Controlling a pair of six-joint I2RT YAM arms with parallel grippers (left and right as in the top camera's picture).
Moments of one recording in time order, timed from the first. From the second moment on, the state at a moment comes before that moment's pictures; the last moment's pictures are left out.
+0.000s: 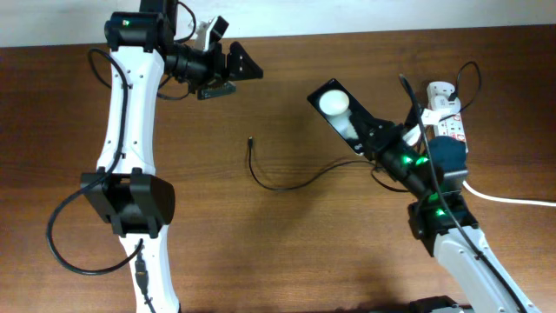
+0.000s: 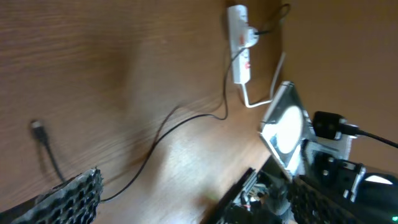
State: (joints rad) left arm -0.09 2.30 2.52 -1.52 0.90 -0.07; right arm 0.13 1.17 0.59 0.44 -0.45 1.35
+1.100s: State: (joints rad) left arm -0.14 2.30 2.52 -0.90 1.21 -0.72; right arm 0.53 1.57 1.09 0.57 0.06 1.56
